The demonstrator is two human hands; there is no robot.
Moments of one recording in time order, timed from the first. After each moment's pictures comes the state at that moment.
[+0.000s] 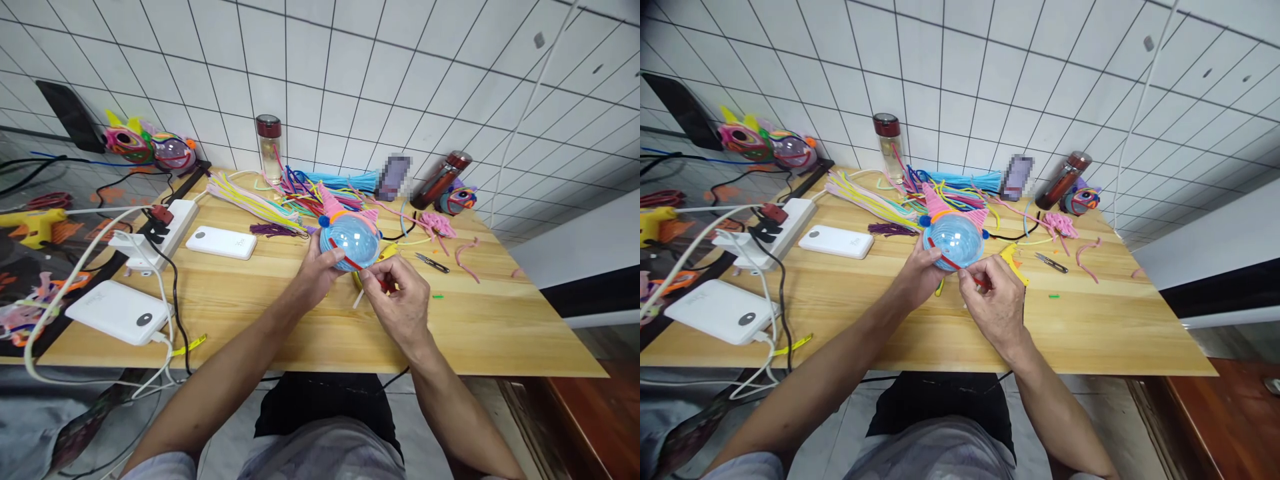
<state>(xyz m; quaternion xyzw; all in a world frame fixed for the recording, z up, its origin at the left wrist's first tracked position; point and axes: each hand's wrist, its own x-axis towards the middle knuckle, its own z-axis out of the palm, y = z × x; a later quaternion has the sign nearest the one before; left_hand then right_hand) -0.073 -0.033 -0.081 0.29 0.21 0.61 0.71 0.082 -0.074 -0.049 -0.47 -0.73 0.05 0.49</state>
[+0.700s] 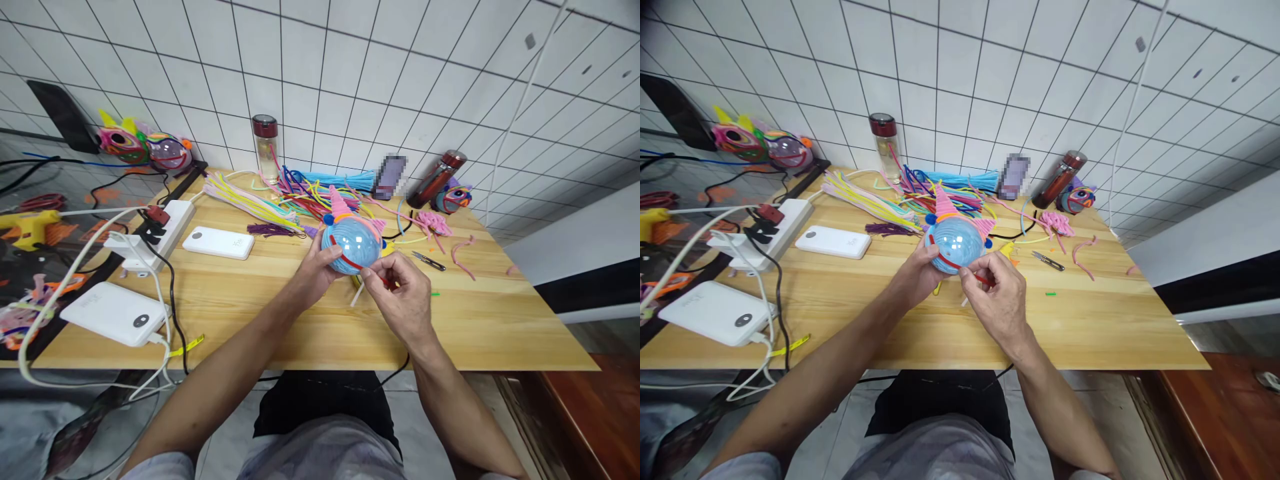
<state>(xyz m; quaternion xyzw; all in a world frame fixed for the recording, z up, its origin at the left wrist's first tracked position) -0.074 -0.034 -0.077 0.32 0.20 0.57 0.73 0.088 -0.074 -0.042 -0.49 -0.71 0.12 0.49</state>
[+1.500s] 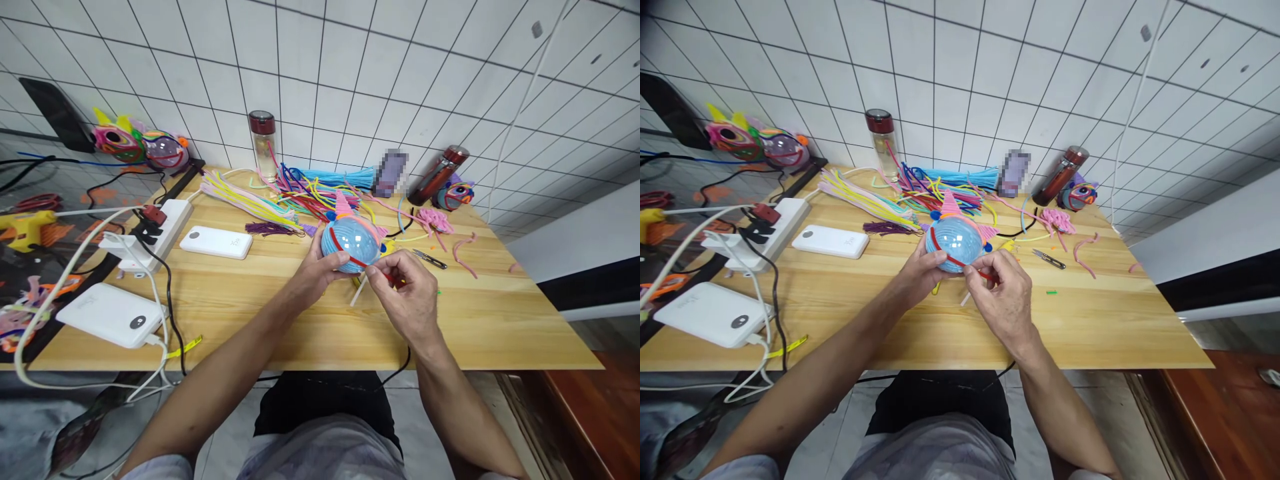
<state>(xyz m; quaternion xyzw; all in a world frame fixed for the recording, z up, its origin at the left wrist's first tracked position) -0.074 -0.030 -0.090 0.34 0.23 0.55 0.73 0.099 -0.071 -0.045 -0.48 -0.73 0.07 0.48</state>
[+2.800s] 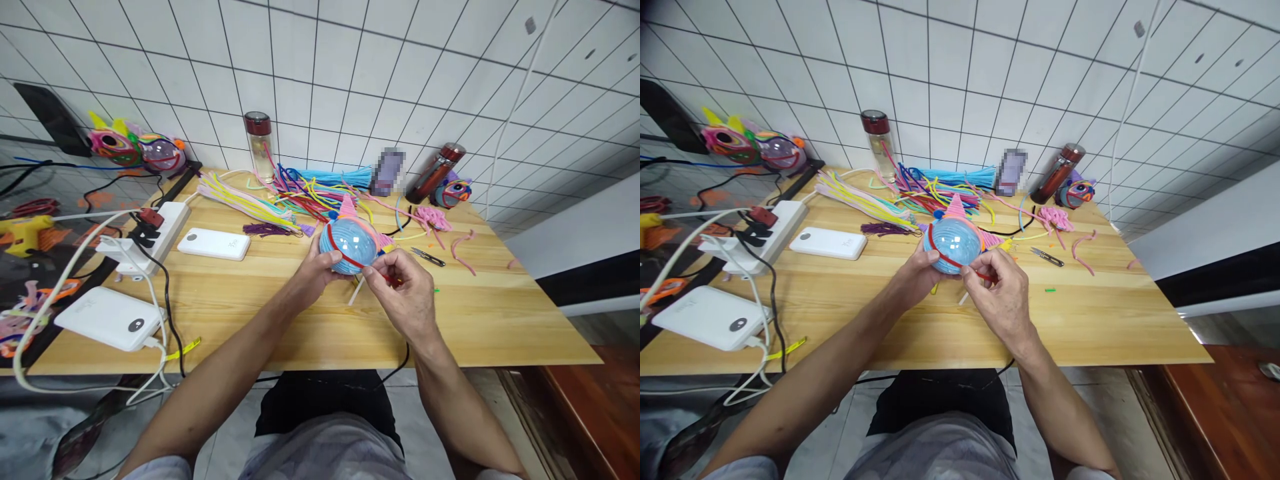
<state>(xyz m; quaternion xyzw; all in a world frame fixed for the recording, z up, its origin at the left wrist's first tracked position) -0.075 -0.033 -0.087 0.37 0.25 0.53 0.72 0.099 -0.073 -0.046 -0.50 -0.70 0.15 0.49</state>
